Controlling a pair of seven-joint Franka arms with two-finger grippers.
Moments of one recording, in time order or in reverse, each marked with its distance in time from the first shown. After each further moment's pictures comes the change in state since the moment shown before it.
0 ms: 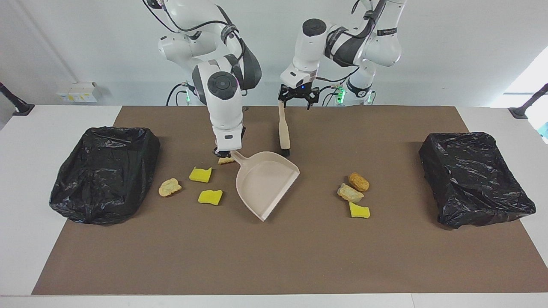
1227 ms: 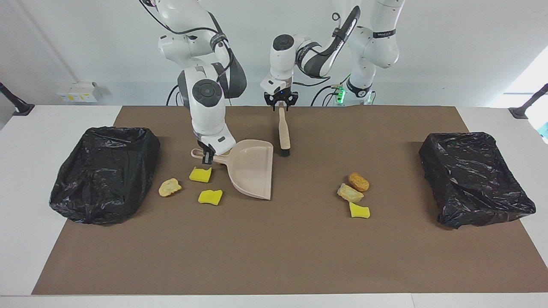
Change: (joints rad) left arm -0.161 0.092 0.007 -0.045 0.000 0.068 -0.167; right arm -0.066 -0.024 -0.001 -0.083 -0.118 0.062 -0.499
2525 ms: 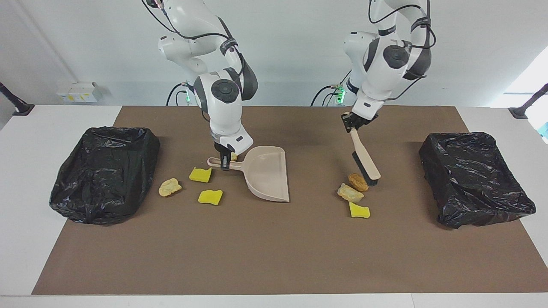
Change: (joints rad) left arm 0.761 -0.141 0.048 0.078 0.013 -0.245 0.574; right arm 0.073 0.028 0.007 -0.055 -0.010 0.226 0.015
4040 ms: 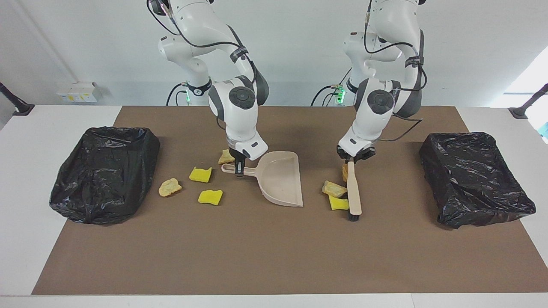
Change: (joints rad) left arm -0.090 0.321 -0.042 0.182 0.111 0.112 0.097; right arm 0.054 0.071 0.000 0.036 -0.004 0.053 0.095
